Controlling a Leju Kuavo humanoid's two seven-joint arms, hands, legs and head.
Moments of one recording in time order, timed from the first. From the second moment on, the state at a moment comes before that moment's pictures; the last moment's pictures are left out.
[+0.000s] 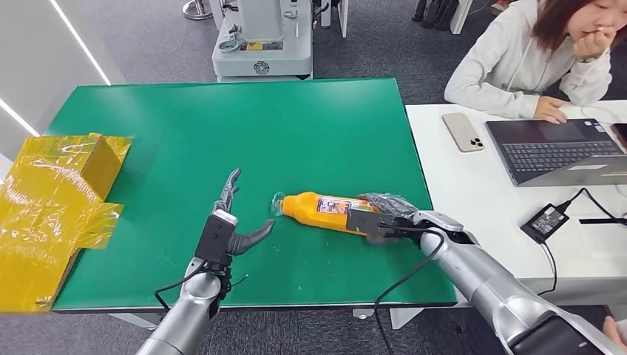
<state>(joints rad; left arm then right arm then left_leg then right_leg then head) -0.41 -0.17 -0.39 -0.73 -0.23 0.27 -0.62 -0.70 -0.24 0.81 -0.77 0.46 0.30 -0.28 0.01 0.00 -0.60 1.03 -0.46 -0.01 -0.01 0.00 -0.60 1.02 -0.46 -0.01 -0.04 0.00</state>
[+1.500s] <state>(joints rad) -0.42 -0.14 -0.39 -0.83 0.04 -0.20 -0.39 -0.11 -0.11 0.36 -1.37 0.21 -0.03 -0.53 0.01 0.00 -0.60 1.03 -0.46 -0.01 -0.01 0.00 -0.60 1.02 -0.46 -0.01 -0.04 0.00</state>
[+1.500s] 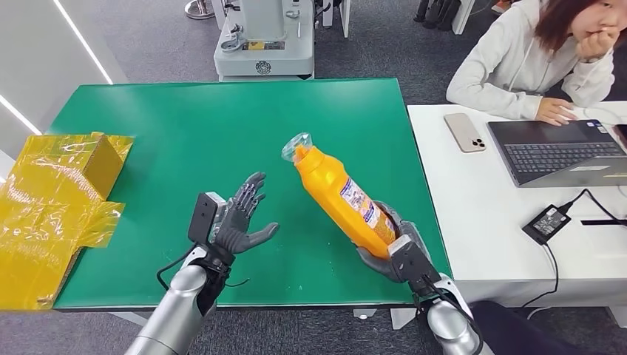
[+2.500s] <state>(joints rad) -0.53 -0.08 -0.48 -0.96 0.43 -0.42 -0.23 -0.43 0.01 0.38 -1.16 0.25 -0.02 -0.58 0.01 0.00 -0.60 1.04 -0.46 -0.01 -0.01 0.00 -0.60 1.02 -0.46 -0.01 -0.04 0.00</state>
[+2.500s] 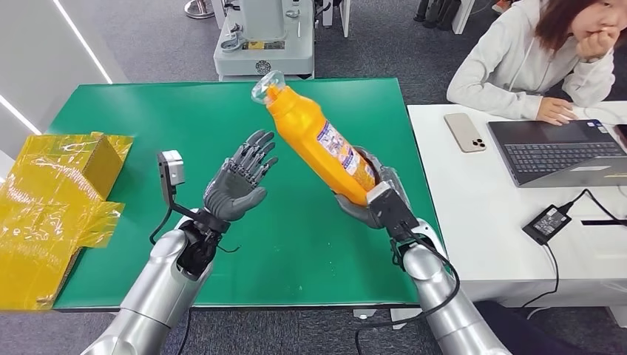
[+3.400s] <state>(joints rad) -0.57 -0.06 -0.54 -0.92 0.33 -0.55 -0.41 -0.65 0.16 0.44 -0.83 0.26 0.13 -0.61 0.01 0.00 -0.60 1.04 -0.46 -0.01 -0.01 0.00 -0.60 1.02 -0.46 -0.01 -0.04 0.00</state>
